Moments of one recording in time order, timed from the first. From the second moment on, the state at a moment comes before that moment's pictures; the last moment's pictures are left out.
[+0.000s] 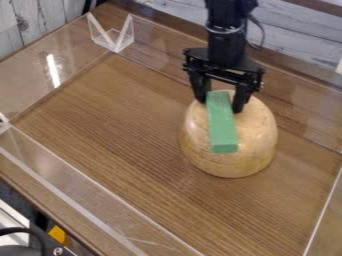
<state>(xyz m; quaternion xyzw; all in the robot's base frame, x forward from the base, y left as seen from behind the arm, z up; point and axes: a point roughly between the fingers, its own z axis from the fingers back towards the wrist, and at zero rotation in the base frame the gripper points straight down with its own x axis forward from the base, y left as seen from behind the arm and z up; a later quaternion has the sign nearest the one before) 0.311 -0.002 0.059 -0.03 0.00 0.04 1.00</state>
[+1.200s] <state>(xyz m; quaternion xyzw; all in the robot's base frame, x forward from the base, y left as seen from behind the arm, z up) 0.305 -0.031 0.053 -0.04 0.00 0.10 0.99</state>
